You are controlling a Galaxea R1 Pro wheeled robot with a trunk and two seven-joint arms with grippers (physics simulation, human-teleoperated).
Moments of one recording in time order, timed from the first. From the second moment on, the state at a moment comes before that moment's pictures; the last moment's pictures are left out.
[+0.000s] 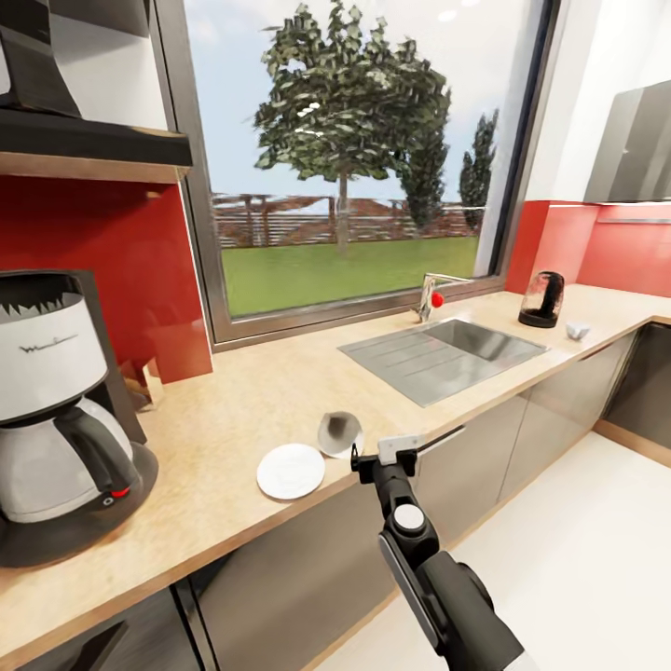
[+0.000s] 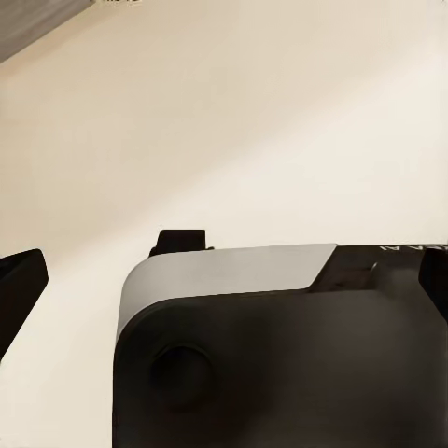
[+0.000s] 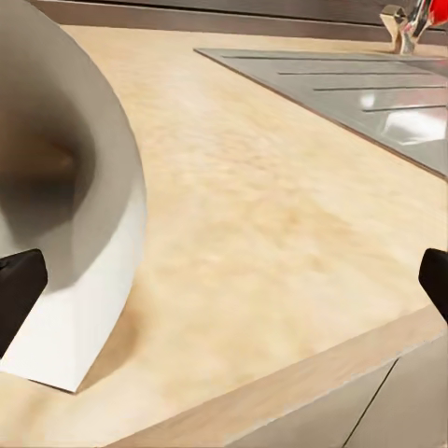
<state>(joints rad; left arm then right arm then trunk) 0.00 -0.02 0.00 -0.23 0.00 -0.16 0.00 -0.43 0.12 0.41 -1.27 0.00 0.29 -0.36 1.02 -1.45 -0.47</state>
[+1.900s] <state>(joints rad) 0.00 -0.02 0.00 -0.23 0.00 -0.16 0.00 -0.46 0.12 0.41 -1.20 0.00 0.28 -0.36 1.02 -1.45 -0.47</state>
